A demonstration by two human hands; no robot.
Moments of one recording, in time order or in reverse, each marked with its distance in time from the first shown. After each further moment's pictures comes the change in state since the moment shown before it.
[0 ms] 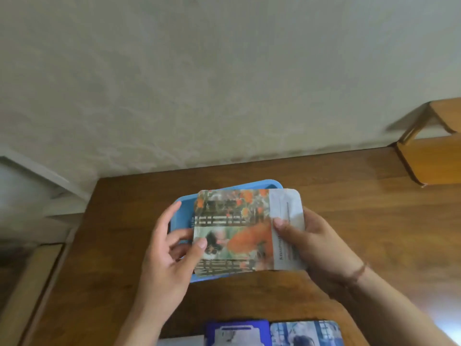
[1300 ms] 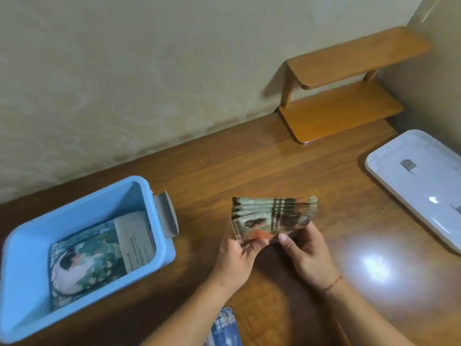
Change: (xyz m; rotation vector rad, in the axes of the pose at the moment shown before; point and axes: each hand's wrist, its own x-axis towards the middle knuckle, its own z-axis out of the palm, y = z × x) left_hand -0.008 -0.073 0.306 0.011 -0.414 0.297; right_hand -0.031 0.120 -0.225 -0.231 0.366 -0.526
